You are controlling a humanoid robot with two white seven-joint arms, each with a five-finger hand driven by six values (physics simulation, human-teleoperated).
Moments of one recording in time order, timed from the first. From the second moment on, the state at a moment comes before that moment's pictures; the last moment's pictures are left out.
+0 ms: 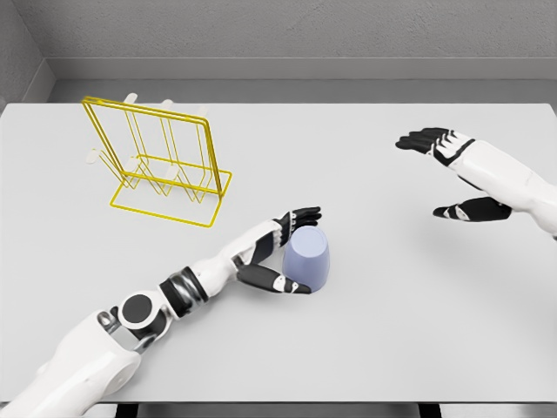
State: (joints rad) left arm -0.26 0.38 -0.77 -1.52 0.50 -0.17 -0.26; right arm -0.14 -0.59 -0.07 -1.70 0.20 -0.61 0.61
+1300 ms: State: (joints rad) left arm -0.25 0.35 -0.75 -1.52 0.50 -0.18 -0.26; right arm -0.14 -0.59 -0.08 -1.70 0.20 -0.61 0.61
